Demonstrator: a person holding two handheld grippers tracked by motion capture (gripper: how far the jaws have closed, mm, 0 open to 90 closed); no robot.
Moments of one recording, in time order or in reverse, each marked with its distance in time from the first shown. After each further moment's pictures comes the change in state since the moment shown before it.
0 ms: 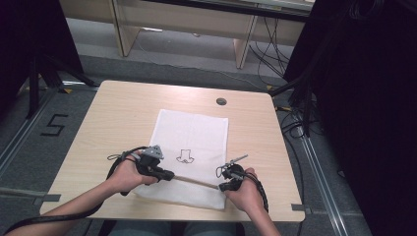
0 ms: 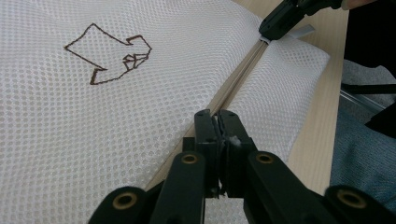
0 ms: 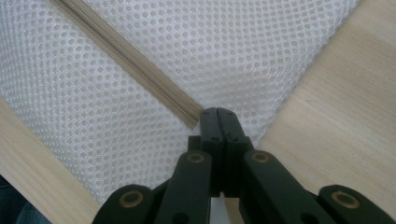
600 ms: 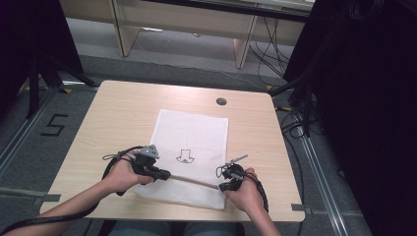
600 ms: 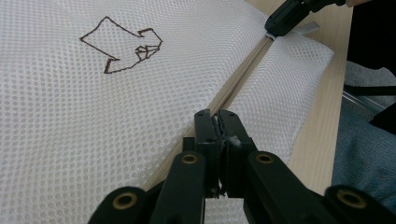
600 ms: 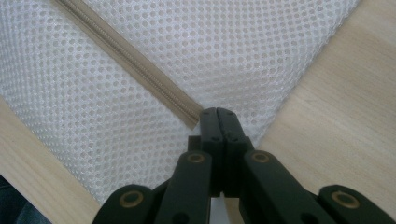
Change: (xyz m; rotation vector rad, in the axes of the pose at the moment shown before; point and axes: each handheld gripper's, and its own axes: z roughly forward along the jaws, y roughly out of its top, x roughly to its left) left arm 0.006 -0.006 -0.010 -0.001 0.011 -0.008; right arm 0.000 0.000 0.000 -0.001 0.000 0.000
